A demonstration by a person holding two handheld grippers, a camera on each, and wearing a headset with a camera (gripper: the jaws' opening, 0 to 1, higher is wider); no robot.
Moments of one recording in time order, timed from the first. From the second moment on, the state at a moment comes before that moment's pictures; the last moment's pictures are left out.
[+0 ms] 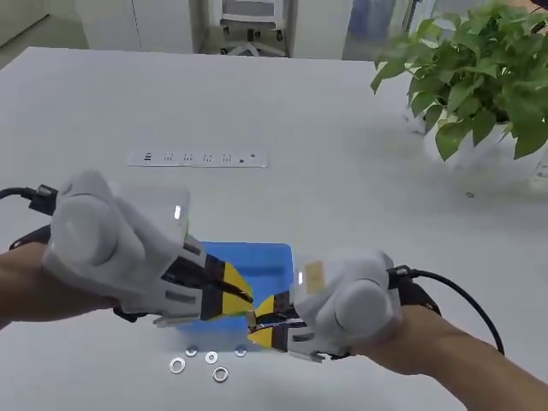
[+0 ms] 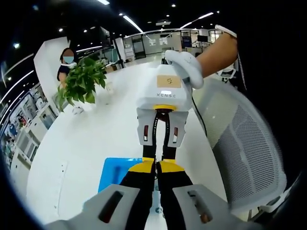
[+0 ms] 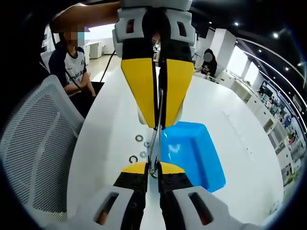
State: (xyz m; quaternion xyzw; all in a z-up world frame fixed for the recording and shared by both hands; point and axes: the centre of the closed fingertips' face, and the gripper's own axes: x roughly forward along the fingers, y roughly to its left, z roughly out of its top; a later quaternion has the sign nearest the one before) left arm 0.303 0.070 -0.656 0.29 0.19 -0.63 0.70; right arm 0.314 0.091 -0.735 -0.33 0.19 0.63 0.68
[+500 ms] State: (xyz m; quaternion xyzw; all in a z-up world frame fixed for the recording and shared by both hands) left arm 0.324 0.068 -0.652 0.30 0.18 -0.63 0.70; right arm 0.336 0.089 -0.729 -0.33 0.19 0.62 0.69
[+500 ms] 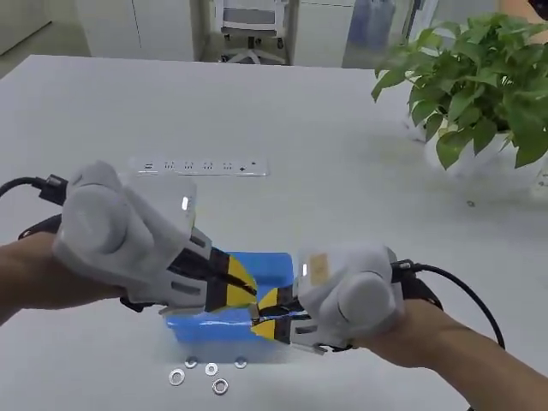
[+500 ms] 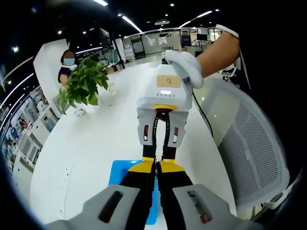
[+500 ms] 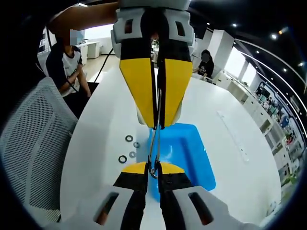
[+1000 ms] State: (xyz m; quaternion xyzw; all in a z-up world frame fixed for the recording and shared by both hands) left arm 0.349 0.069 -0.659 0.29 0.18 -0.62 0.70; right arm 0.362 0.092 -0.737 -0.33 0.19 0.61 0.70
